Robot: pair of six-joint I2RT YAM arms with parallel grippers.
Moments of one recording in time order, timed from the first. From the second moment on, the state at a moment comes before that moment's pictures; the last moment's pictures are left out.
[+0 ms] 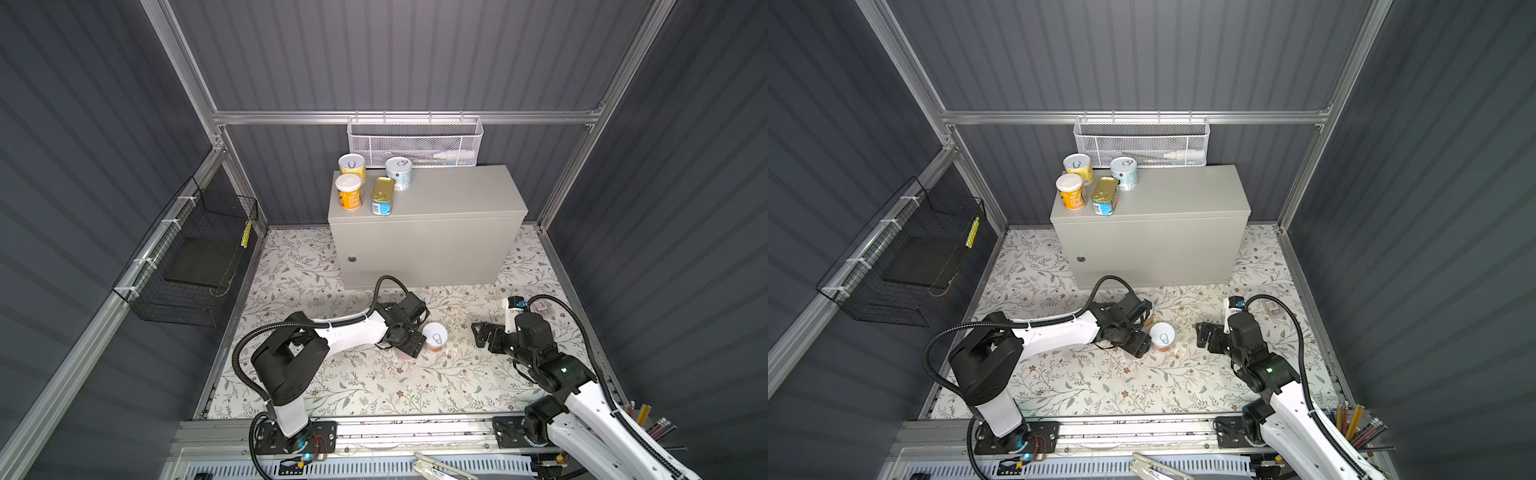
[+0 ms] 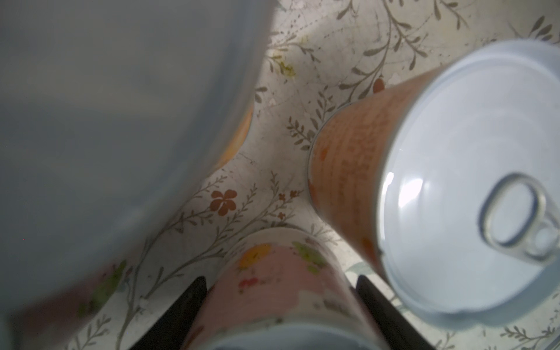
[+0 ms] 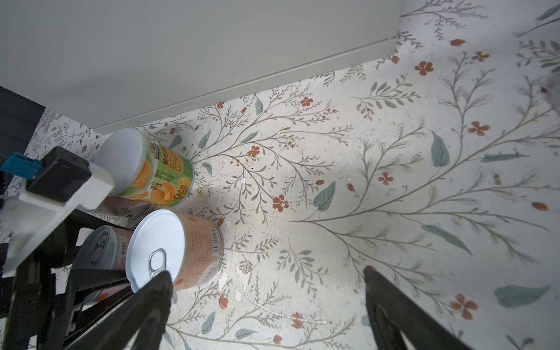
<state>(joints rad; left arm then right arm) -0.92 1.76 1.08 -0.51 0.06 -0.28 0.40 0.63 0.42 -0.44 0.02 0.49</state>
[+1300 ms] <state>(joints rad) -0.84 1.74 1.28 -0.74 0.18 -0.26 0.71 0.41 0.24 -0.15 -0.01 0.34</state>
